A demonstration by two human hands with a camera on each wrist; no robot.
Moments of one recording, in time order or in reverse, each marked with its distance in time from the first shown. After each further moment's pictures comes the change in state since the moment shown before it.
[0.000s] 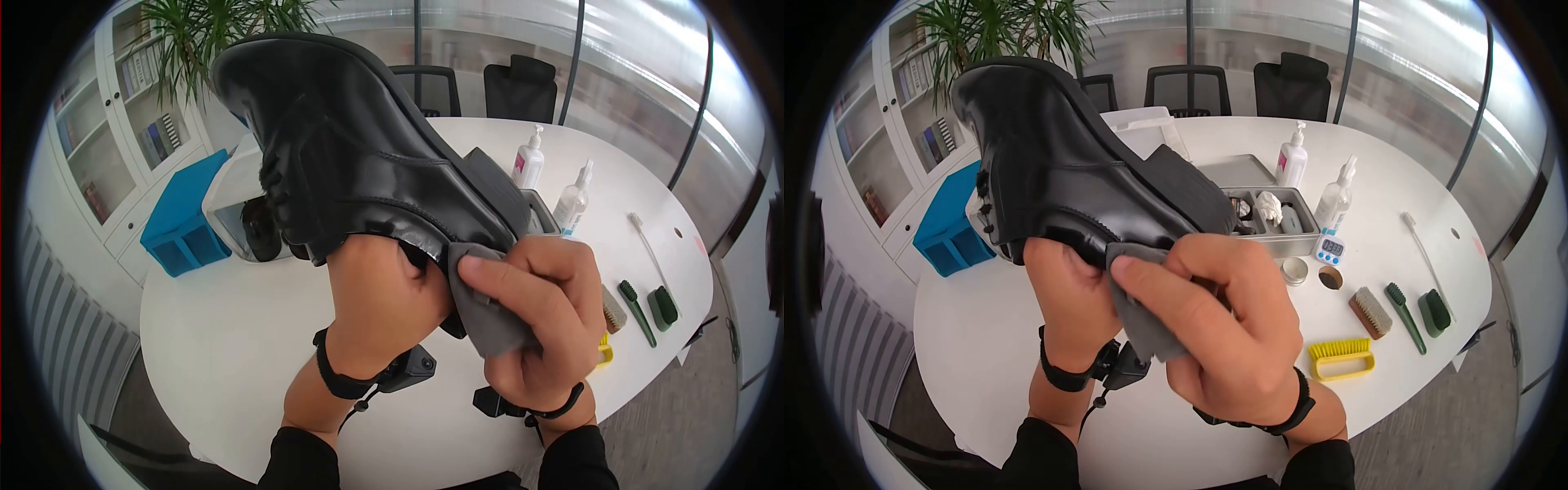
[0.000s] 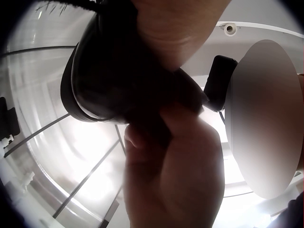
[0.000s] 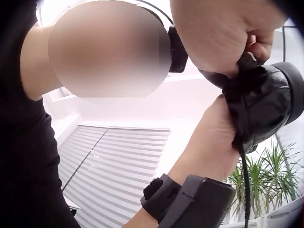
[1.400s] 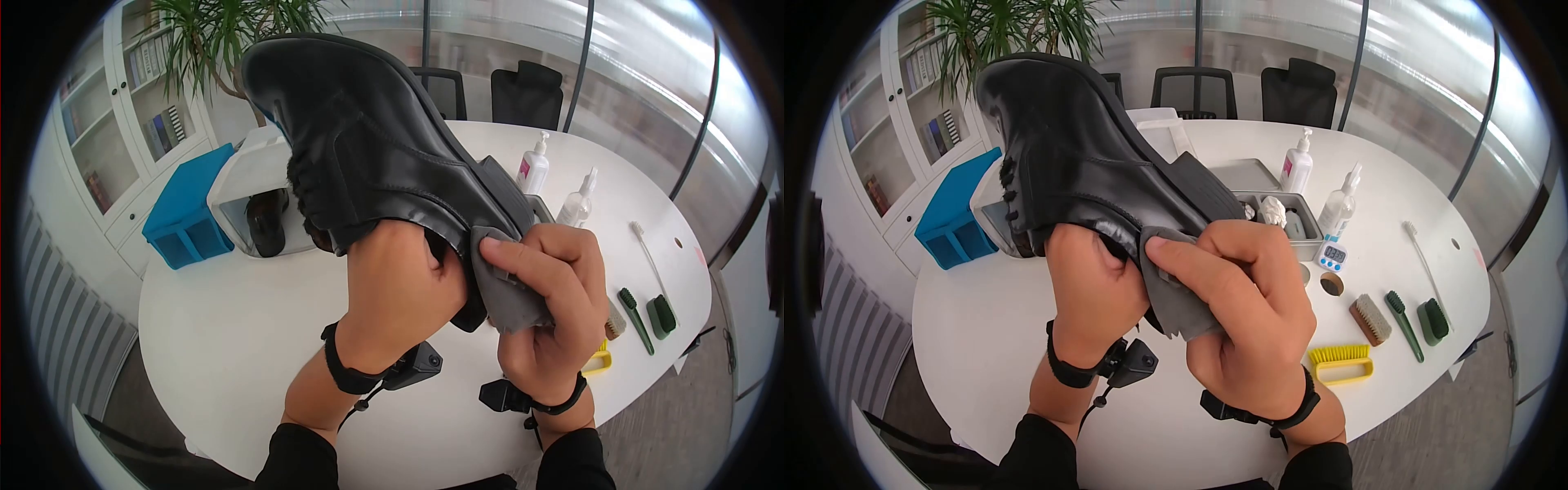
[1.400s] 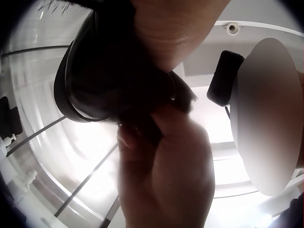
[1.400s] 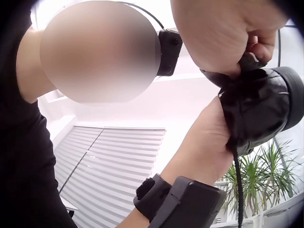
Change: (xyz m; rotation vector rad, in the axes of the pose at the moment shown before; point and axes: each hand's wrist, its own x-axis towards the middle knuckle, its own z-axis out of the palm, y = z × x) left_hand 0.000 -0.001 -0.004 0.128 -0.091 -0.040; right_hand -0.002 0.008 0.006 -0.012 0.036 0.059
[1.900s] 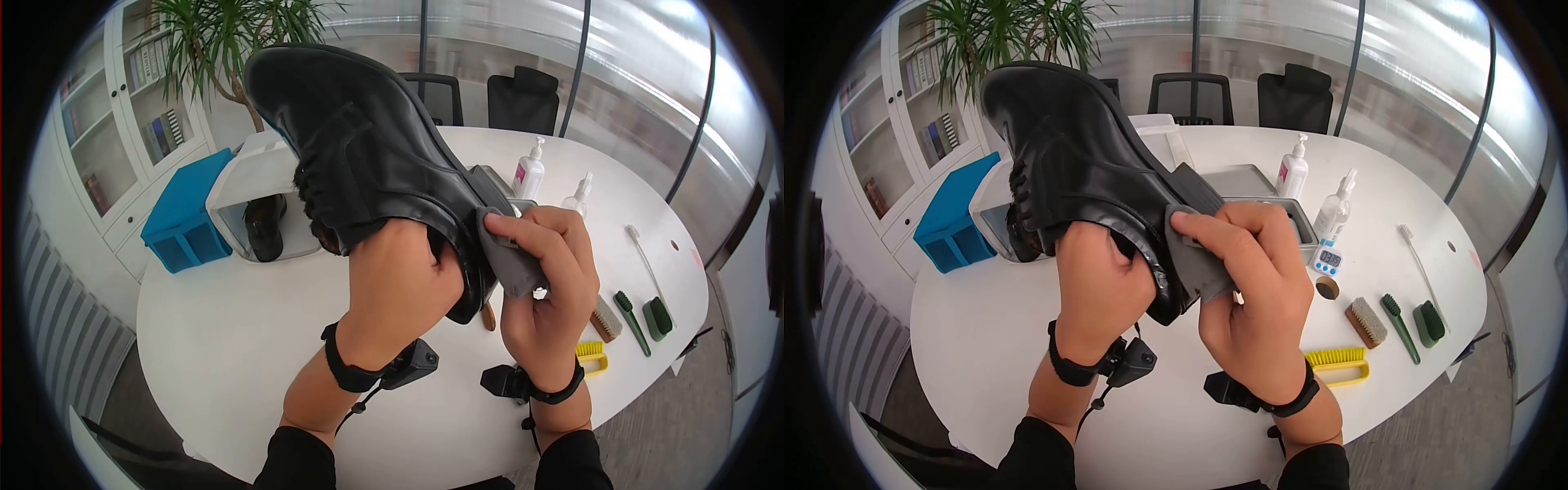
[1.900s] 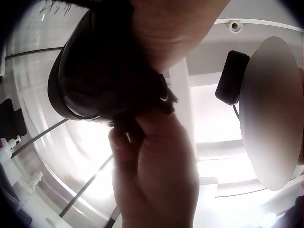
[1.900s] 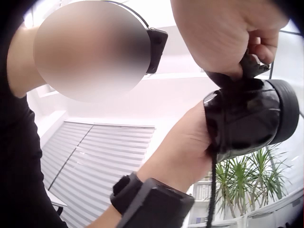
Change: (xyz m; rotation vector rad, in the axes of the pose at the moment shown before) left_hand 0.001 -0.003 0.001 0.070 -0.084 -0.029; right_hand 0.002 0.016 0.003 -0.028 0.003 0.067
